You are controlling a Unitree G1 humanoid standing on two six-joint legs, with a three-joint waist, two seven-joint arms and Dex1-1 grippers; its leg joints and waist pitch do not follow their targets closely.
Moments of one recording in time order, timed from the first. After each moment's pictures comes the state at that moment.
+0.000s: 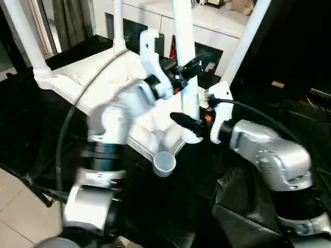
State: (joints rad) left arm -0.86 -0.05 0.14 0.24 -0.58 0.66 -0.31; right arm -0.52 -0.24 0.12 -0.11 0.42 0.81 0.41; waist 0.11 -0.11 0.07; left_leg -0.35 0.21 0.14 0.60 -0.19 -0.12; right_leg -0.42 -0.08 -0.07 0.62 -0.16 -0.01
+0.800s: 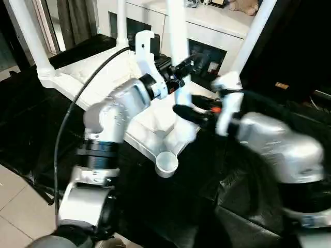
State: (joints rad) left arm -0.86 0.08 0.09 0.25 -0.63 0.70 -0.58; right arm -0.55 -0.35 -0.01 -0.13 0.61 0.91 0.63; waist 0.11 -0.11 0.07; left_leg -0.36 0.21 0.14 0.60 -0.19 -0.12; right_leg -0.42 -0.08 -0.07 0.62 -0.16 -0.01
